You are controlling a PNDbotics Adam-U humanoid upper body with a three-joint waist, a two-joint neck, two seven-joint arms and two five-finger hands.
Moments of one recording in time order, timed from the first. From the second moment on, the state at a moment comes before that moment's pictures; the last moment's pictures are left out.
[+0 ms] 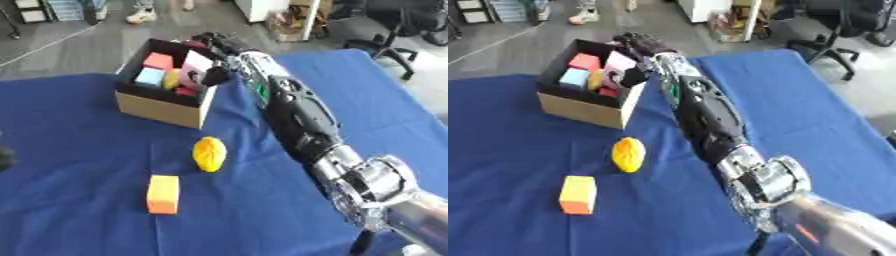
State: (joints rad) left arm -0.27 0.30 -0.08 -1.79 -0.09 0.06 -0.27; right arm -1.09 -0.21 -0.03 -0.72 1.30 -0.16 0.11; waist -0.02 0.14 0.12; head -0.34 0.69
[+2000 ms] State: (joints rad) left arm -0.25 0.30 -0.07 -1.79 -0.11 0.06 -0.27; right arm -0.76 -0.36 0.33 -1.04 0.72 -0.51 0.67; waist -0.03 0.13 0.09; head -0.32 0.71
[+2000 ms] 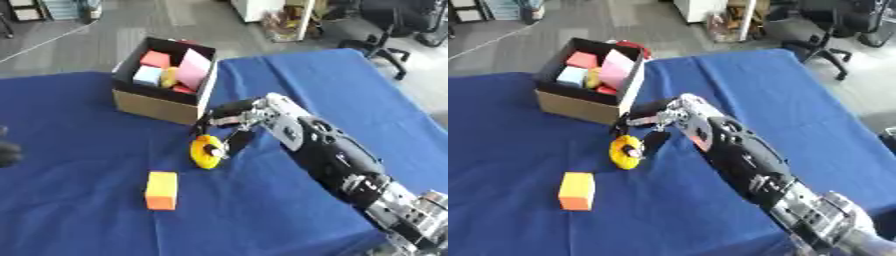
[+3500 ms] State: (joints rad) left arm -0.24 0.29 -0.06 -1.79 -0.11 0.06 -0.27; right arm -0.95 -0.35 0.20 -1.03 0.67 -0.47 0.49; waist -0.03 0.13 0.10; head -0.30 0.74
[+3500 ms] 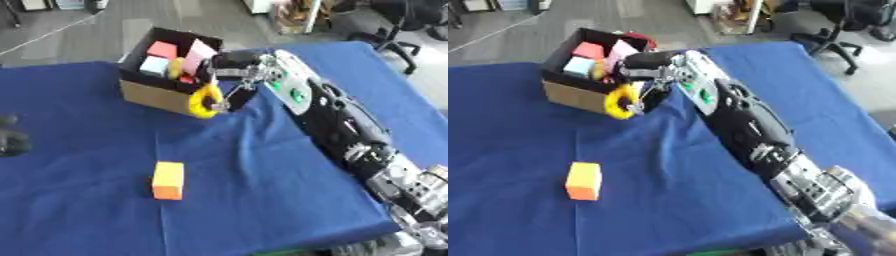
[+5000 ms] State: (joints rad) left arm -0.24 0.26 -0.07 -1.79 -0.10 0.07 -0.28; right arm -1.04 -0.15 0.00 -0.83 1.20 -0.19 0.08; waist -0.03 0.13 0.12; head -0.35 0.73
